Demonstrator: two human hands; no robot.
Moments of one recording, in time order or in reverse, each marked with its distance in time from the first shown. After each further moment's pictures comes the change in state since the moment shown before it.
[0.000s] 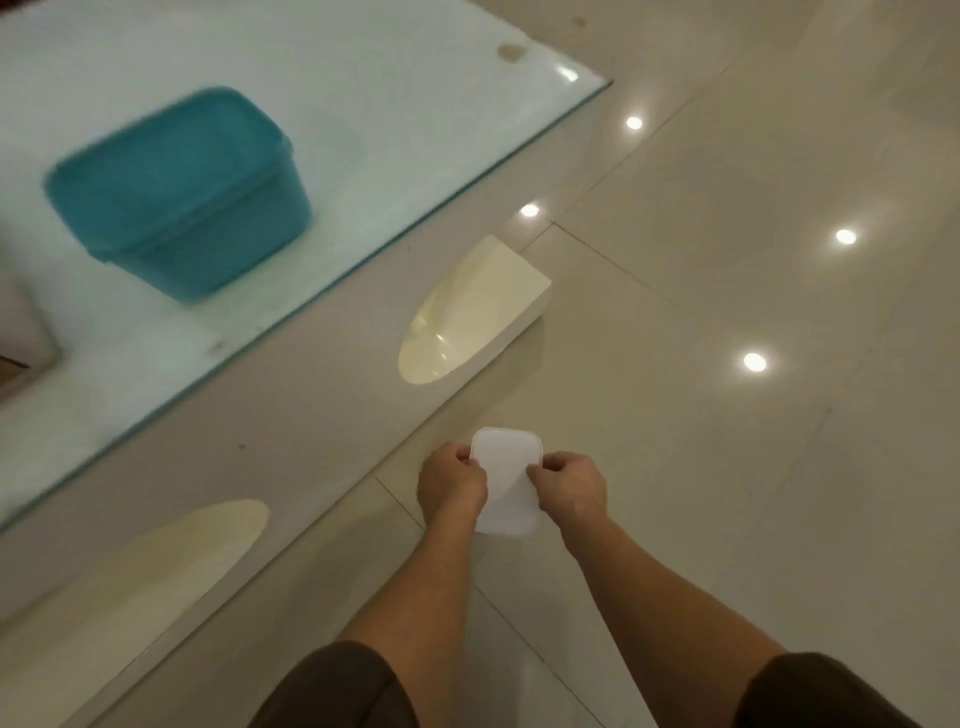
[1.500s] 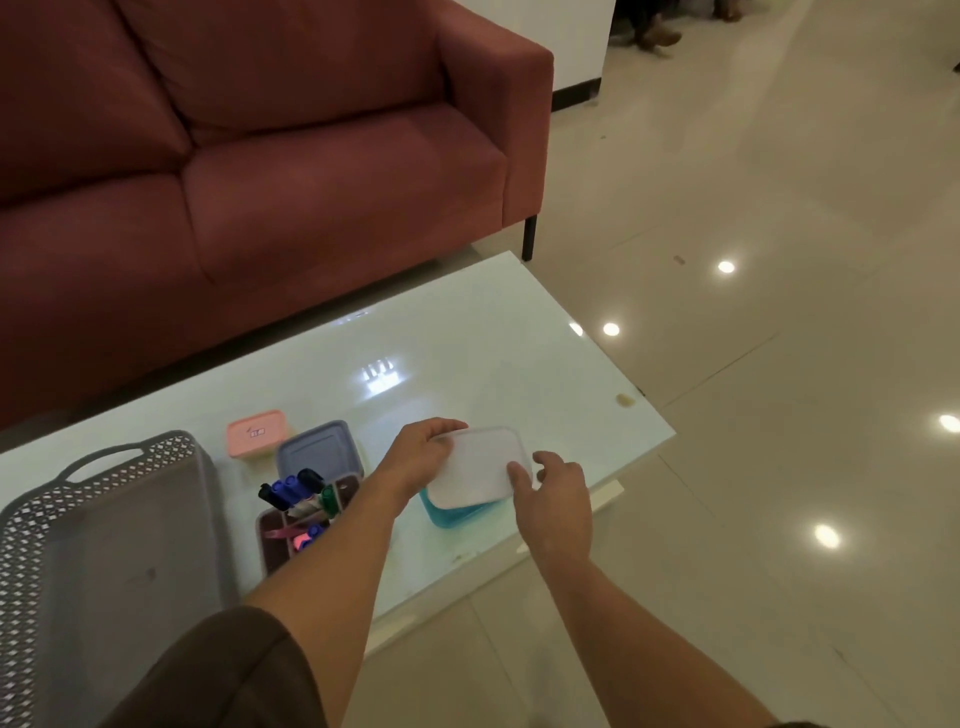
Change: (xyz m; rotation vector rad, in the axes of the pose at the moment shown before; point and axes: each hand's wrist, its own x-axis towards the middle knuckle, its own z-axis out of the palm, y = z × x) left_hand -0.065 0.157 -0.434 -0.445 -0.084 0.172; right_hand -0.231 -0.368 -0.081 -0.177 0.006 -0.469
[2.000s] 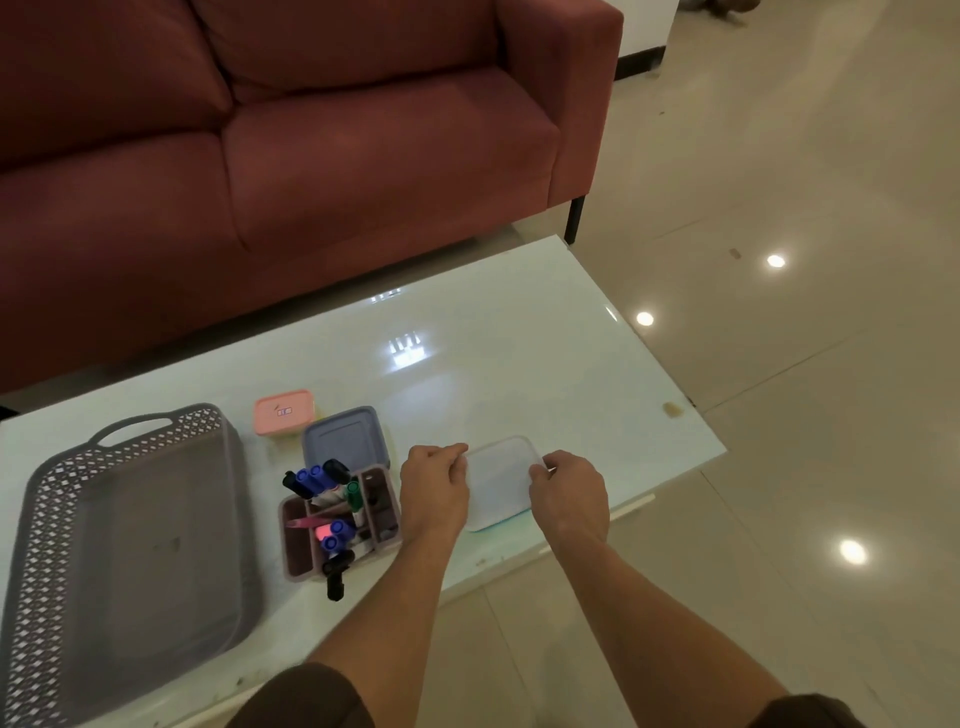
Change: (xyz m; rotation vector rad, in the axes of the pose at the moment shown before) left_hand 0.012 -0.063 0.021 0.350 0.419 0.112; right_hand 0.044 -0.016 0.030 -0.161 -0.094 0.054
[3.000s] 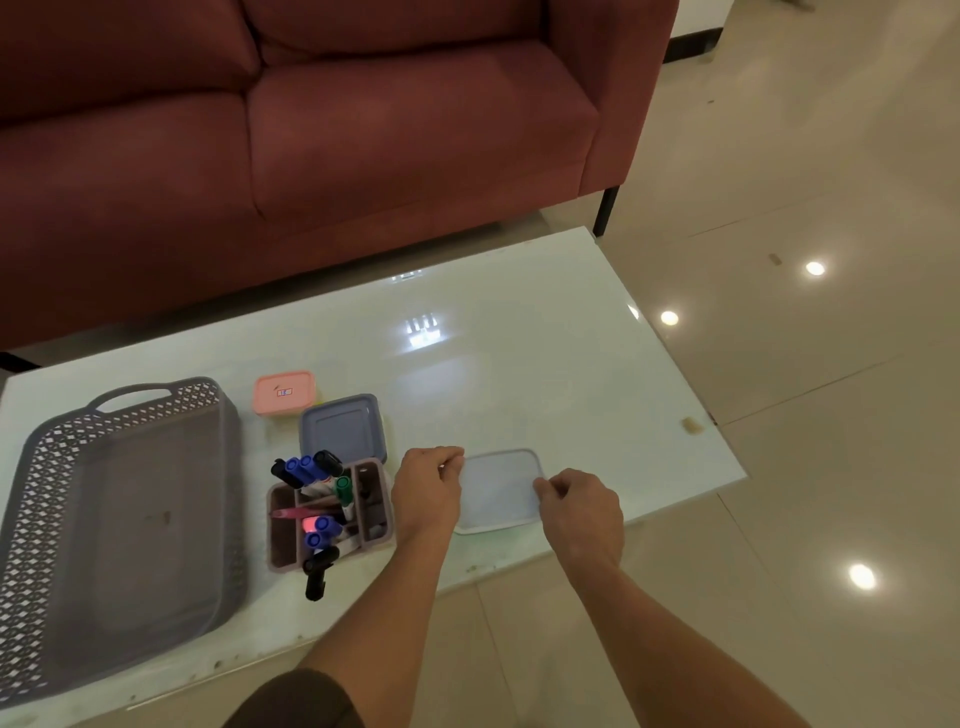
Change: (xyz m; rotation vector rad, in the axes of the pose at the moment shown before) left_hand 0.014 -0.011 0.022 -0.130 0.105 -0.157; right_hand 0.019 0.021 0.003 -0.044 -0.046 -0.018
